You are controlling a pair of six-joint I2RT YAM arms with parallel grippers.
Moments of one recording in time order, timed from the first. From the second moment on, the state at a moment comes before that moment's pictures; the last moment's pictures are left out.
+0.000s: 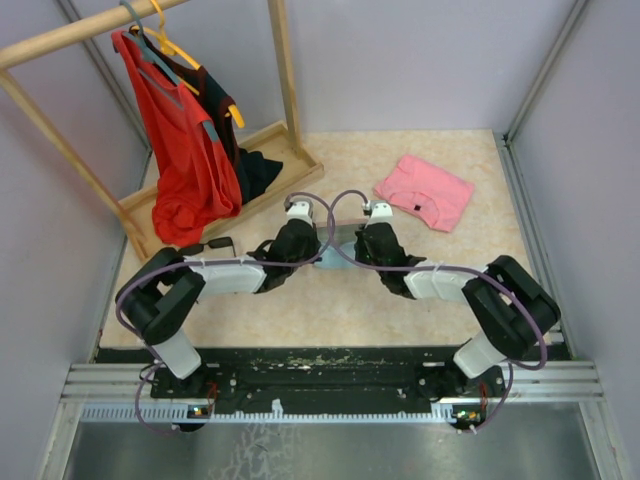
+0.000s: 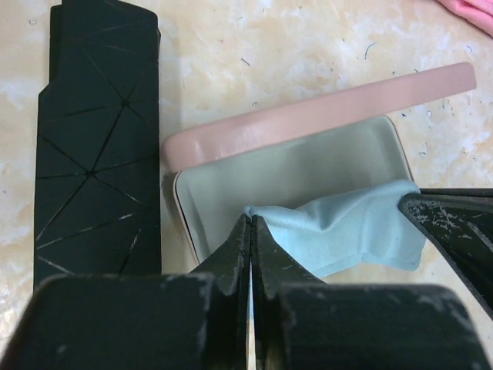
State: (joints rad) left arm -0.80 1.68 0.79 0.36 -0.35 -0.52; right arm 0.69 1.51 0.62 0.36 0.28 0.41
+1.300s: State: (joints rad) left arm -0.73 1.79 0.85 0.40 -0.30 -0.48; right arm 0.60 1.64 0.74 0.35 0.23 0.31
